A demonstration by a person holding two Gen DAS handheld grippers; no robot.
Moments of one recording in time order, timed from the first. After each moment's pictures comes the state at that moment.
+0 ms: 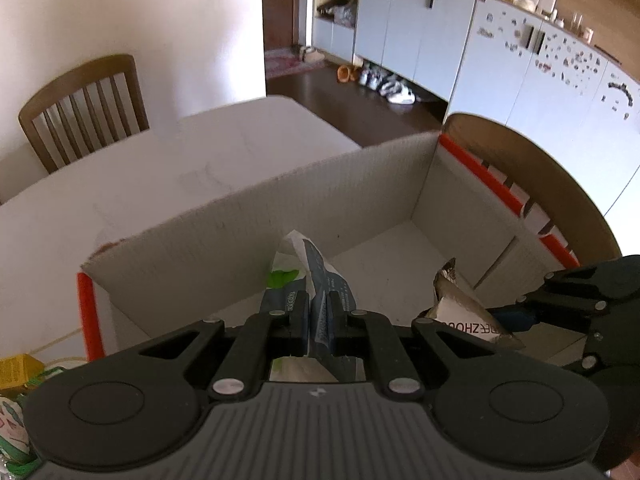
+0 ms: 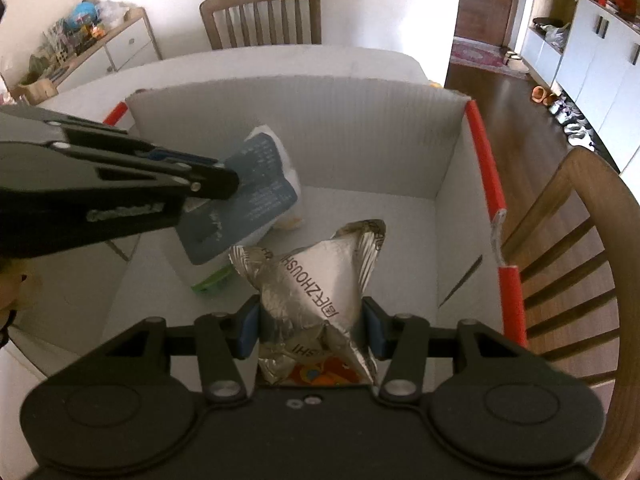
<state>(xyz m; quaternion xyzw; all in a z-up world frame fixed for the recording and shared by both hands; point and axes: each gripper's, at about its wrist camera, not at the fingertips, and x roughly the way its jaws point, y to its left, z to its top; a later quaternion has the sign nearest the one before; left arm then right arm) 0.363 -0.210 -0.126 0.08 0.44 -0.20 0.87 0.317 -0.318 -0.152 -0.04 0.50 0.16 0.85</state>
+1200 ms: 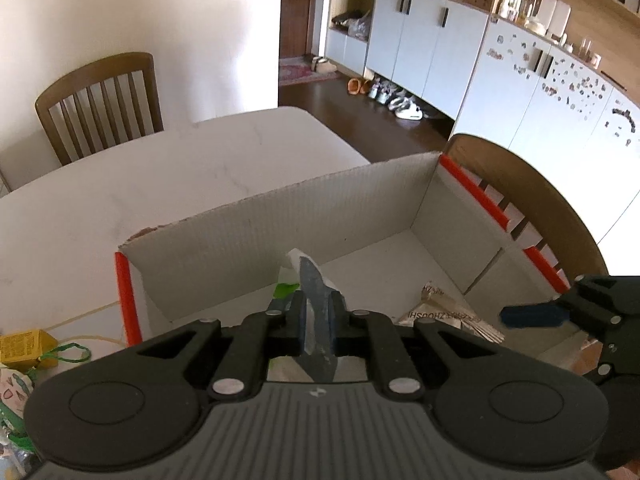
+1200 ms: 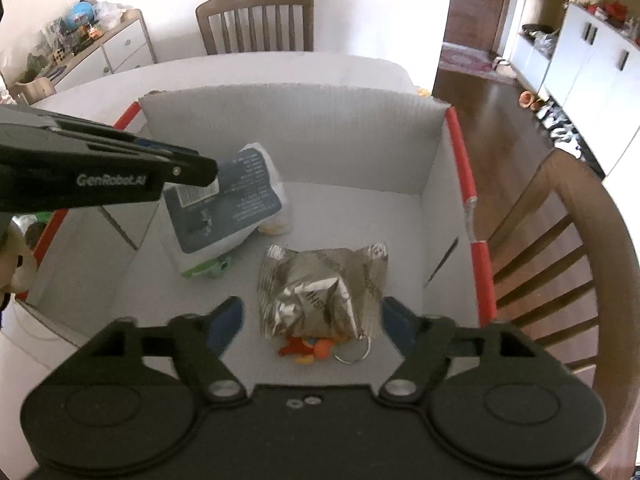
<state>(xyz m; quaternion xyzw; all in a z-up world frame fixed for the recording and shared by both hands) 0.347 -0.193 -0.098 0.05 0.42 -0.18 0.89 0.290 -0.328 -0.126 -0.05 0.48 0.13 0.87</state>
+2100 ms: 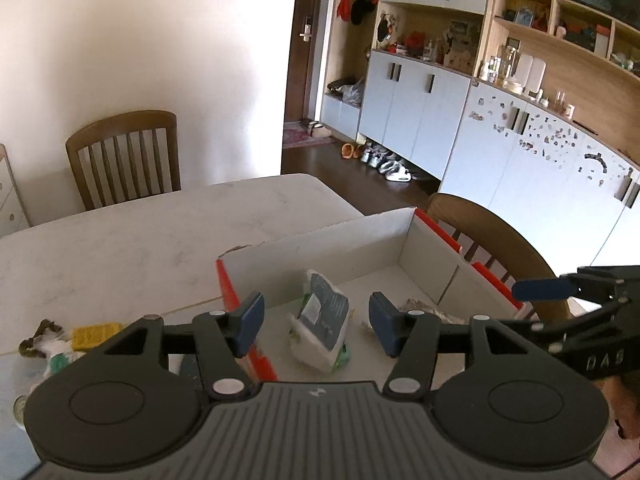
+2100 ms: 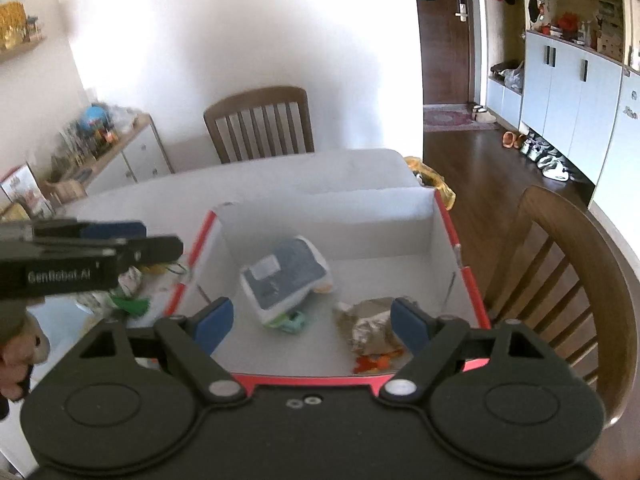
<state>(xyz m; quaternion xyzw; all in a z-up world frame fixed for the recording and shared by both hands) 0.255 -0.105 -0.028 0.02 0.33 -0.20 0.92 0.208 -0.313 -0.040 0.05 0.36 0.13 0.92</state>
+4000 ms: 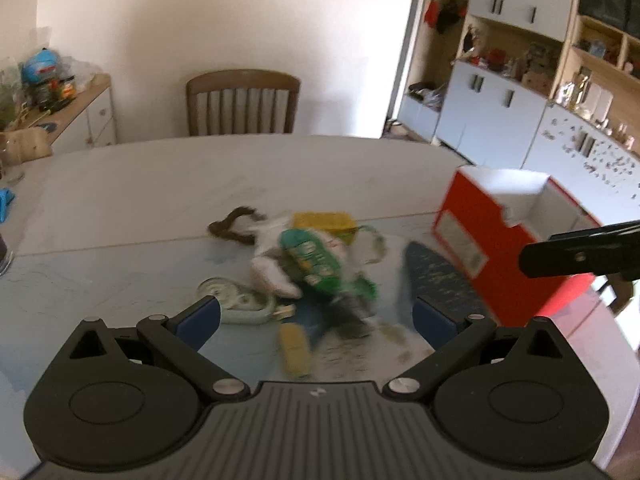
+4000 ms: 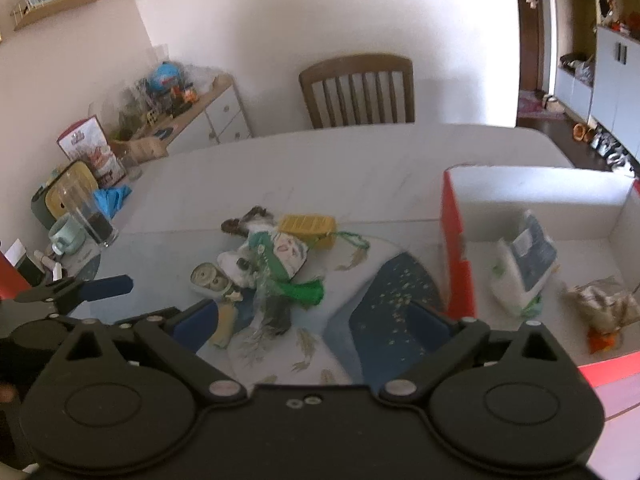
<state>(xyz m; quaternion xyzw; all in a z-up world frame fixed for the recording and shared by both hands) 0.197 0.146 -0.106 -0.03 0.35 -0.11 0.93 0.211 -0.082 -0.066 0.04 0.41 0.20 0.89</state>
